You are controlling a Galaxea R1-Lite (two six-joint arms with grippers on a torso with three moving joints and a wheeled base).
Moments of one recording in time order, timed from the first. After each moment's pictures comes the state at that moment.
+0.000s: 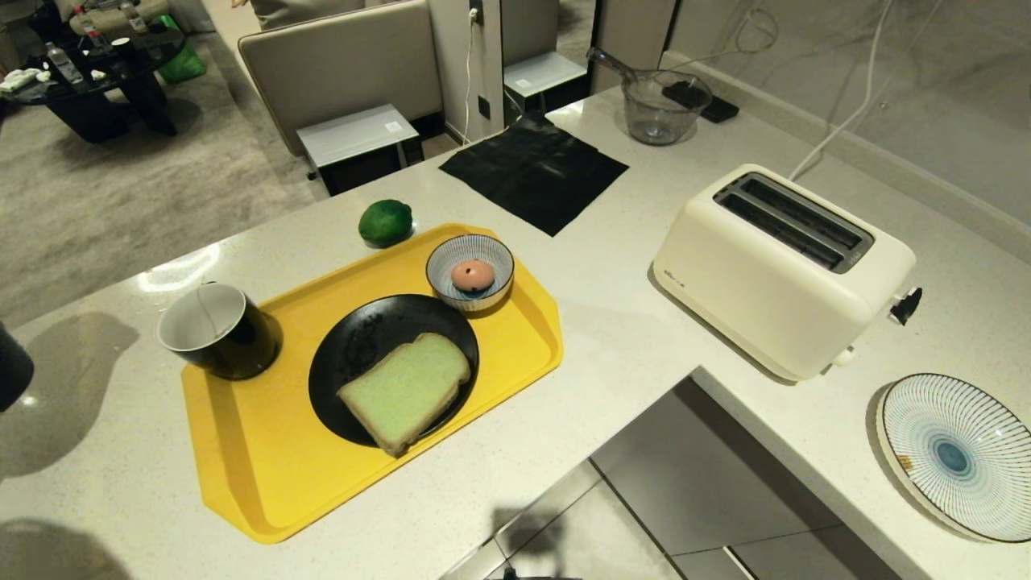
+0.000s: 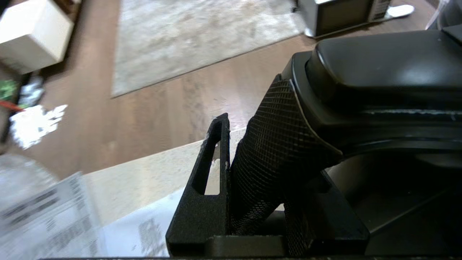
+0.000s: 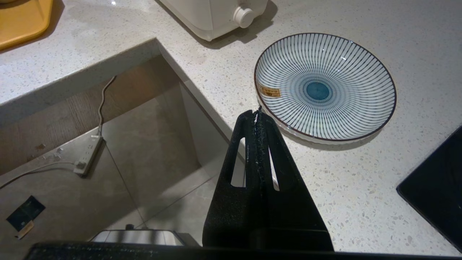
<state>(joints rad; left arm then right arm) 1.16 1.55 -0.95 -0.69 -0.69 0.02 0.00 0.00 0.00 -0.07 -0.03 0.05</state>
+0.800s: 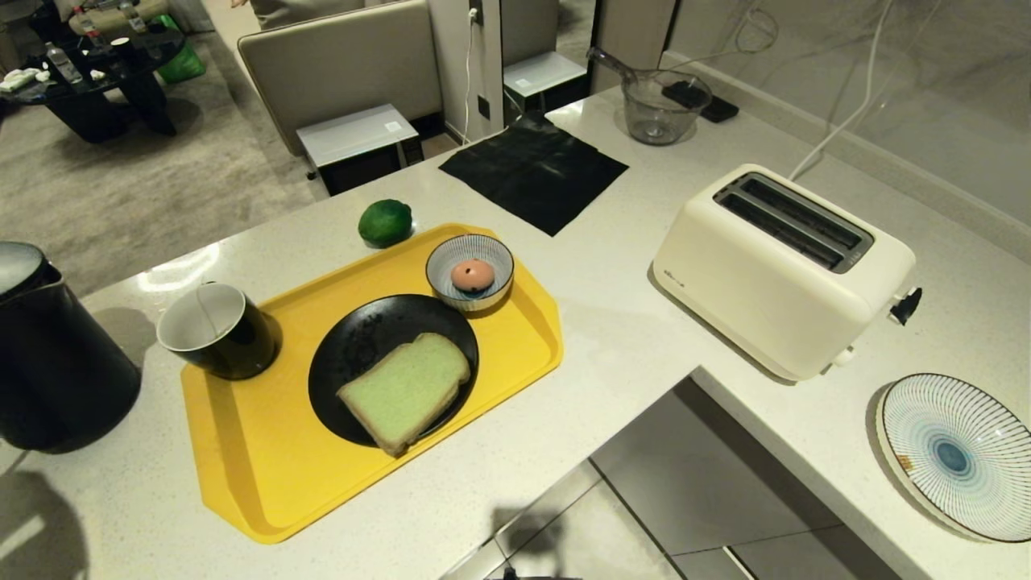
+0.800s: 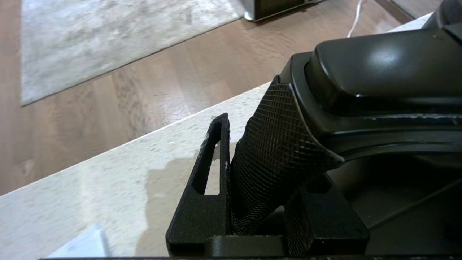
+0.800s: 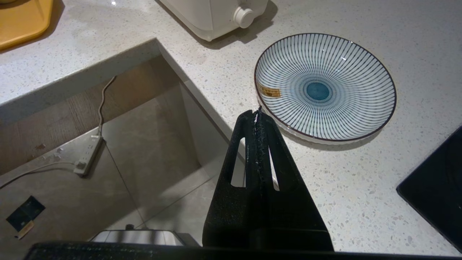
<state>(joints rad) 0.97 1.88 -0.94 -0.98 -0.75 0.01 0.00 0.00 0.00 -0.07 -0.03 0.05</state>
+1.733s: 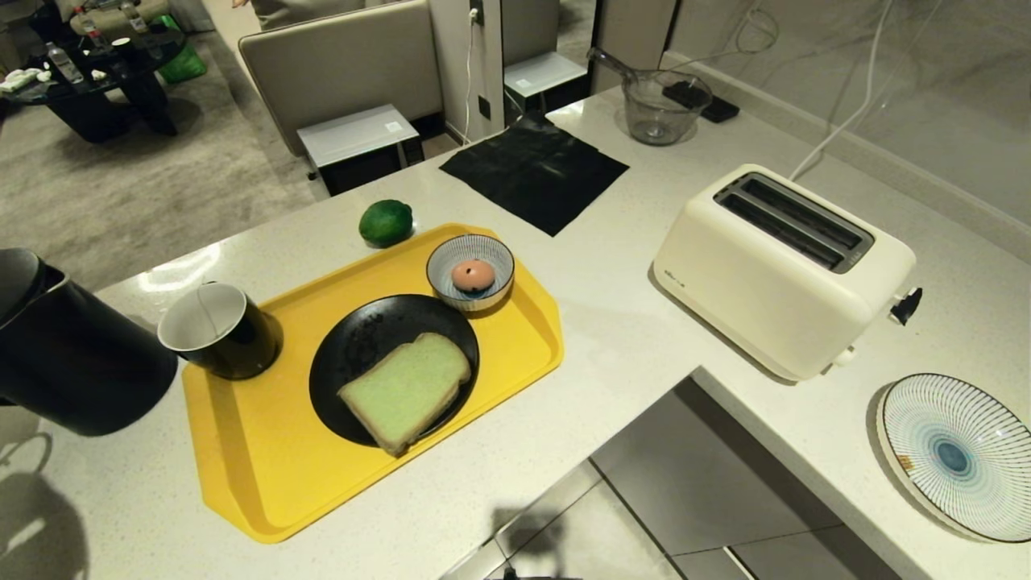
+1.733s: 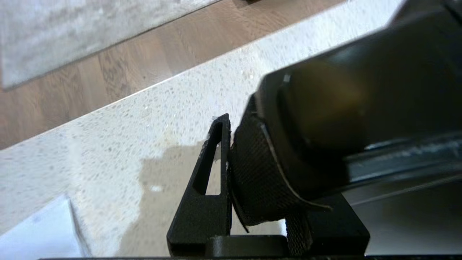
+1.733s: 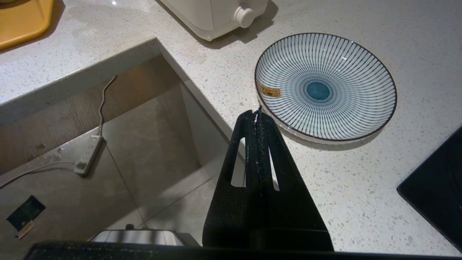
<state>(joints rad) 0.95 1.89 -0.81 -1.01 -0.76 0.10 0.00 0.00 0.00 -0.07 -0.03 0.05</state>
